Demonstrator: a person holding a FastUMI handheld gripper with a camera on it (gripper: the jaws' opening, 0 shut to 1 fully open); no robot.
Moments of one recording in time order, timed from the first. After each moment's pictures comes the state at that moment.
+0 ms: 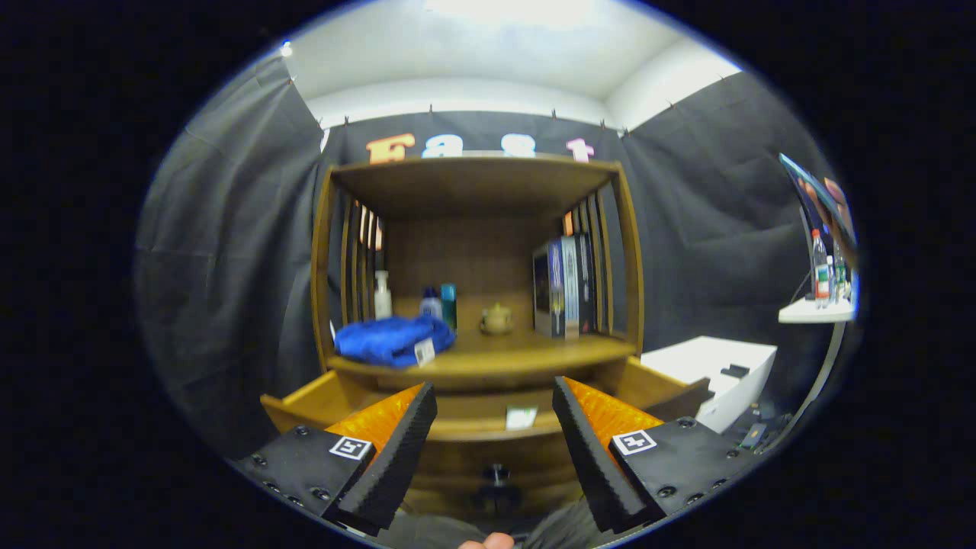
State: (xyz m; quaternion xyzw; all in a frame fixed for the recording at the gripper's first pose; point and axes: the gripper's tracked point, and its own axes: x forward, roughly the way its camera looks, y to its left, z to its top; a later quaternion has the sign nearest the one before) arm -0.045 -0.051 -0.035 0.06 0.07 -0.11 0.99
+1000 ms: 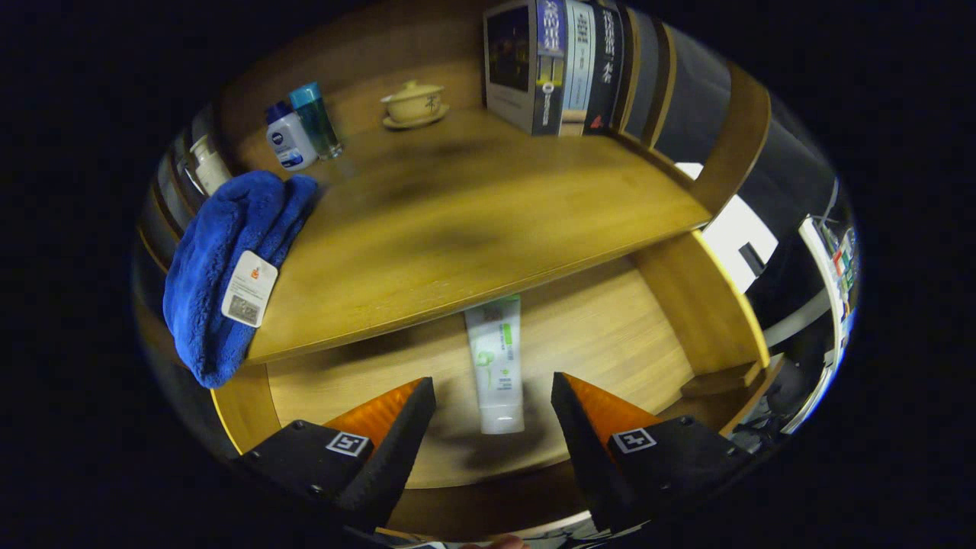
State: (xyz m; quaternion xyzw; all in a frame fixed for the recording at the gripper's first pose) arm 0.051 -0.080 -0.232 0.18 0.59 -0.19 0.76
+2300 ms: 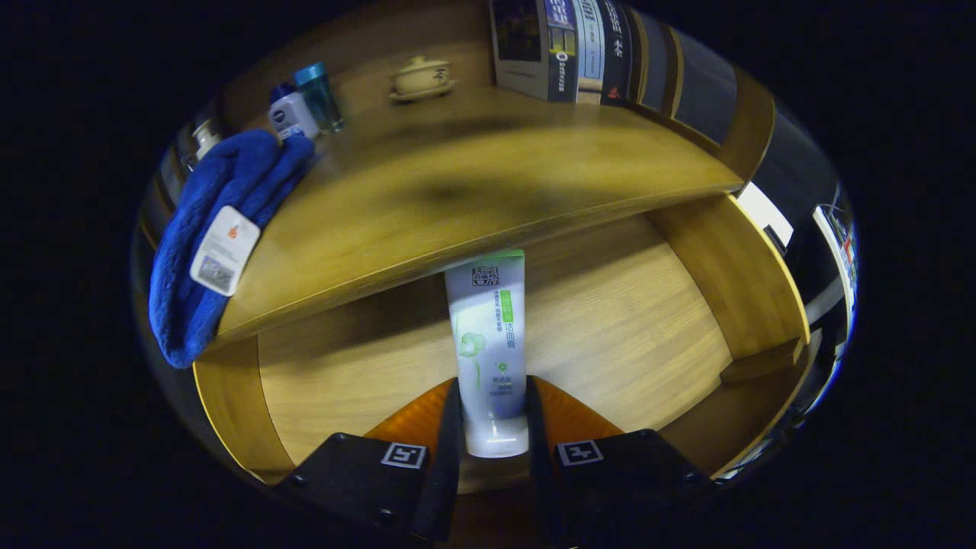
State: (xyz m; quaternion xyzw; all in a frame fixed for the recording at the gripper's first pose) arm 0.148 -0.037 -0.172 0.18 0.58 -0.18 0.78
